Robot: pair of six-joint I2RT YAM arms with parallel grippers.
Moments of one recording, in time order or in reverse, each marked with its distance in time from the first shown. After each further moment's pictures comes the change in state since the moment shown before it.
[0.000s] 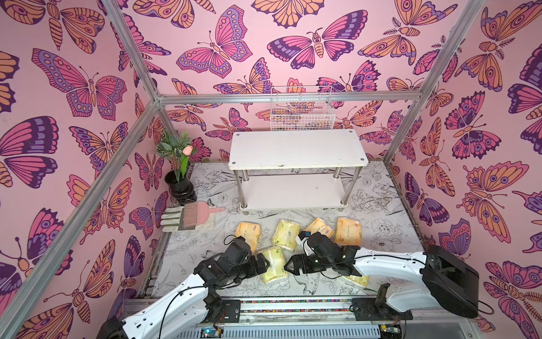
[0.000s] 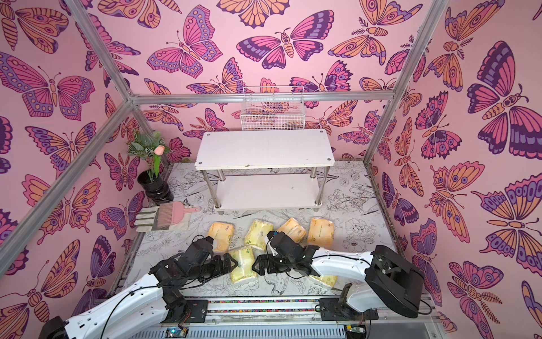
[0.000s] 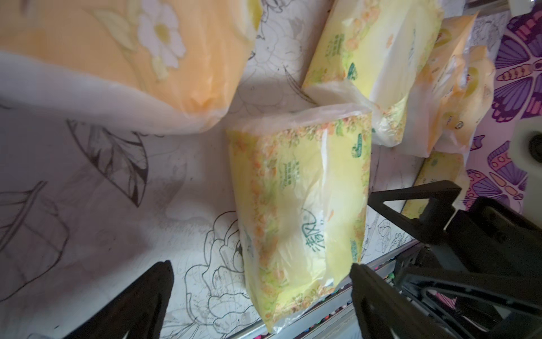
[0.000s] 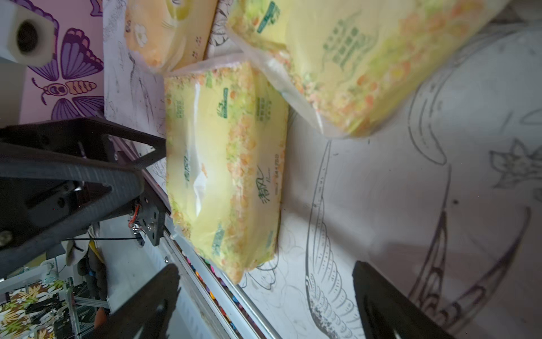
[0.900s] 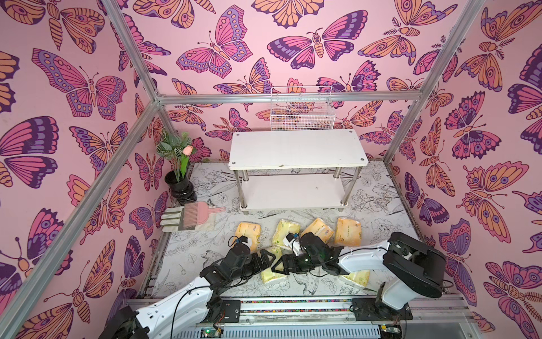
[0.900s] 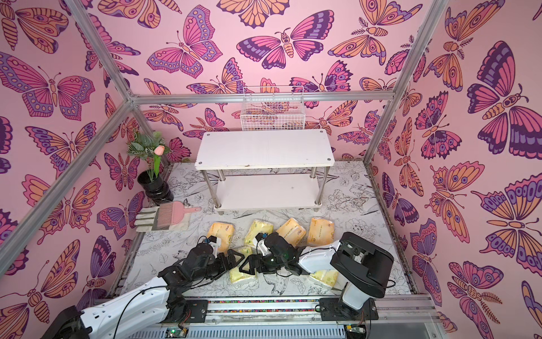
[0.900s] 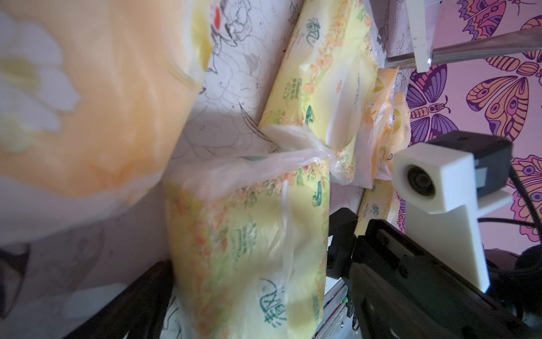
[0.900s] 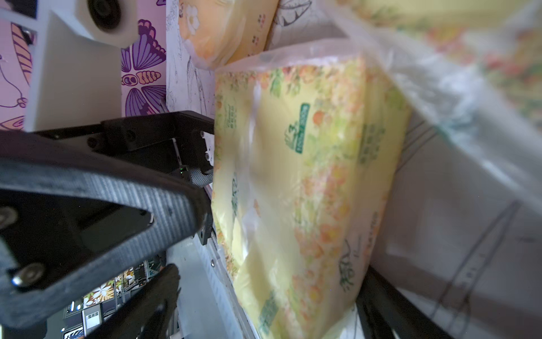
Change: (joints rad) left arm 0.000 0.077 -0.162 0.448 0.027 -0.128; right arm 0.004 0.261 0.005 0.400 -0.222 0.095
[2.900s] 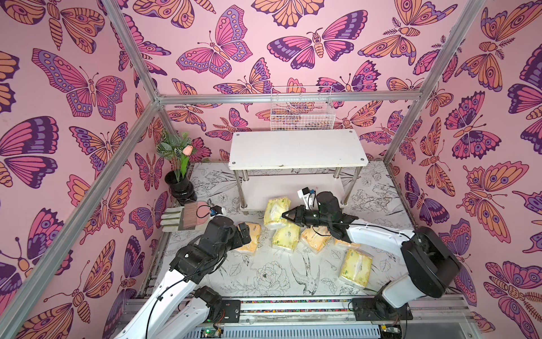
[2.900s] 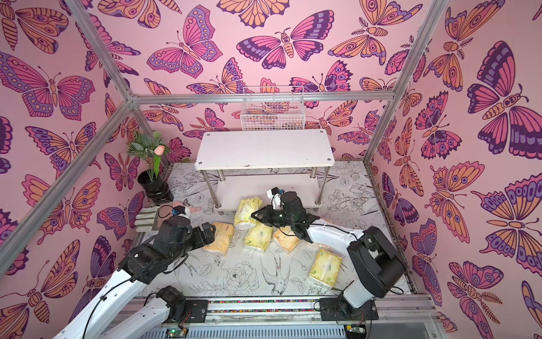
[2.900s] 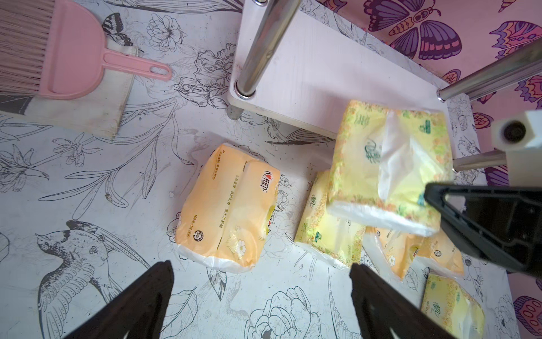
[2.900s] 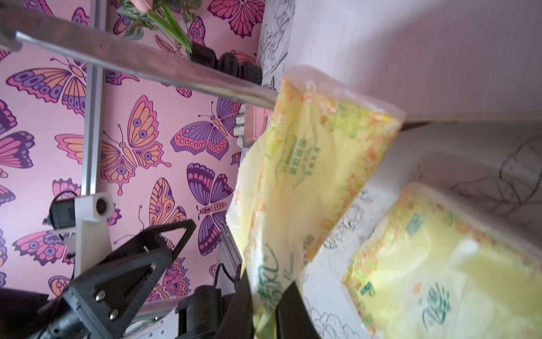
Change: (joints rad) left arm 0.204 -0.082 0.611 -0.752 -0.402 0.418; right arm -0.364 -0.021 0.317 -0.064 -0.012 0.042
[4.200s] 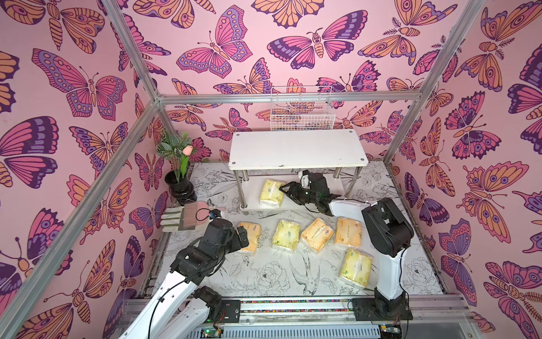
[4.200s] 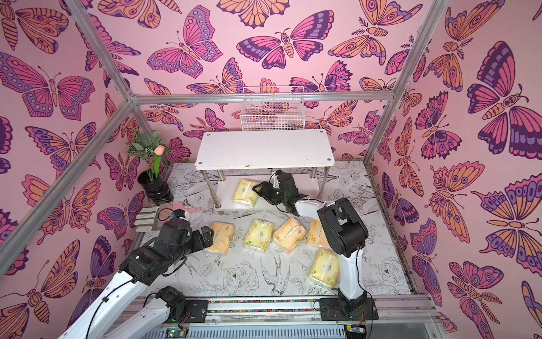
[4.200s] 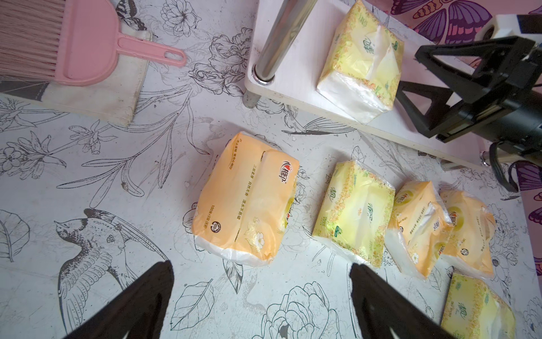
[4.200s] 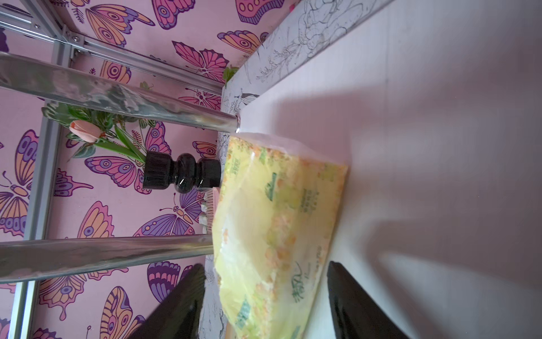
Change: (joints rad) left arm 0.027 -0.020 -0.043 -0.021 0.007 0.018; right arm -0.132 0.400 0.384 -0.006 0.085 -0.022
